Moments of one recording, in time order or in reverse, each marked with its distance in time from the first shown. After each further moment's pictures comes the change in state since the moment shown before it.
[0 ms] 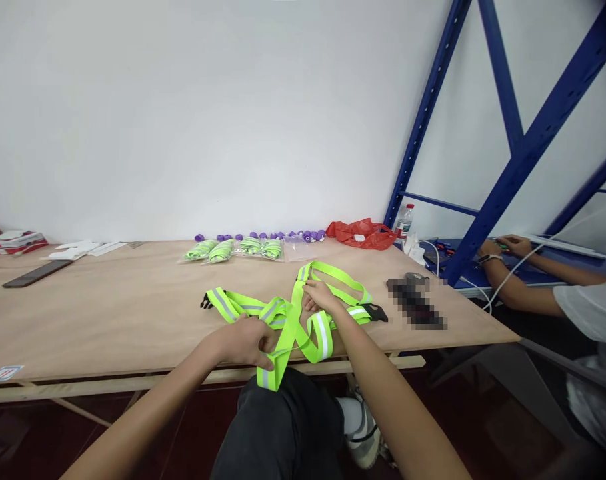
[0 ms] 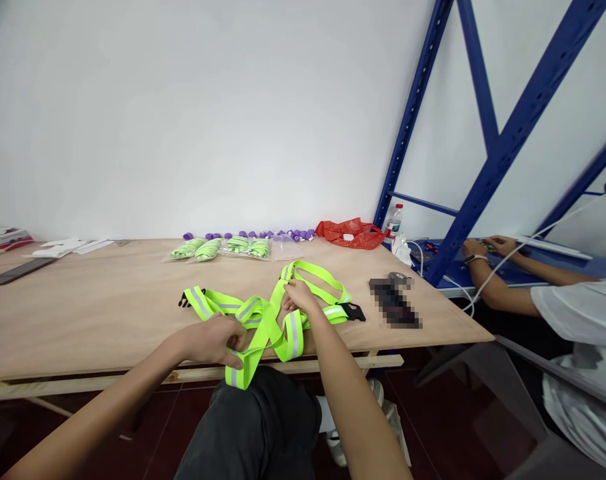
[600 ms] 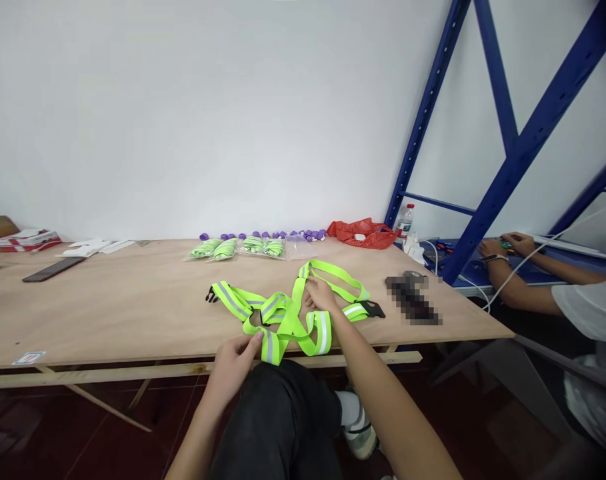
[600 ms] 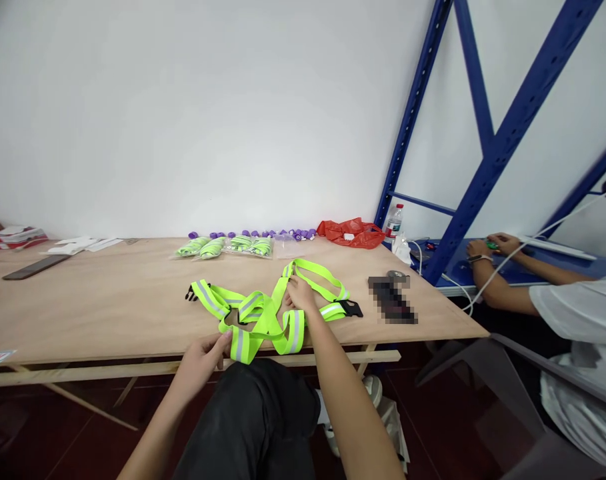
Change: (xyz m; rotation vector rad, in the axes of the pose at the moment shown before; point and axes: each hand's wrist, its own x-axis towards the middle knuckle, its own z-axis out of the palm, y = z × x) left_hand -0.034 0.010 0.089 -0.718 0.704 -0.374; right_hand -0.026 -0.007 0.006 -0.006 0.134 -0.081
